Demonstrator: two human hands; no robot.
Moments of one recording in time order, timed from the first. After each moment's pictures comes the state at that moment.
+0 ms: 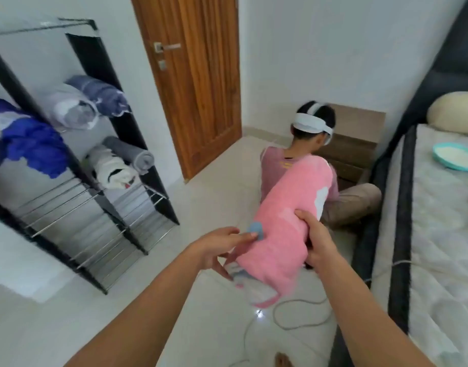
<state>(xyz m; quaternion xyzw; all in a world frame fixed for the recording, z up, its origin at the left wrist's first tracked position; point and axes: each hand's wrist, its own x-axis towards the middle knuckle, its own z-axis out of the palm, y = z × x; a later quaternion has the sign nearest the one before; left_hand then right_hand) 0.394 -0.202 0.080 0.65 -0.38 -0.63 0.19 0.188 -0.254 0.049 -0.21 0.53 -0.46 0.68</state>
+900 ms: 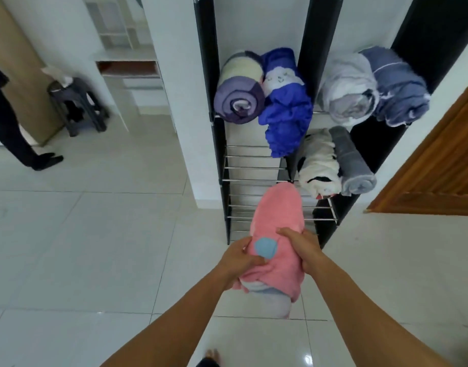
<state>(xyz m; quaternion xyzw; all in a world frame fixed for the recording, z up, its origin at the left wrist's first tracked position) 0.748 -0.179 -0.011 0.75 -0.03 -0.38 0.54 0.721 -0.352 -0.028 -0.59 0.42 -0.01 0.69</state>
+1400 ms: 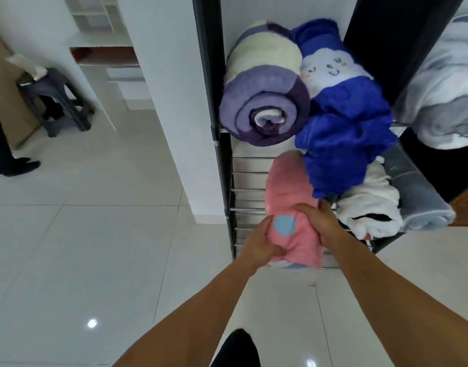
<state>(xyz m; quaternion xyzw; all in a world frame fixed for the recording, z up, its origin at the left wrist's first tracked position) 0.982 -0.268 -0.099 0.74 -0.07 -0.35 0.56 0.971 -0.434 -0.087 -0.65 0.39 -0.07 0.65</state>
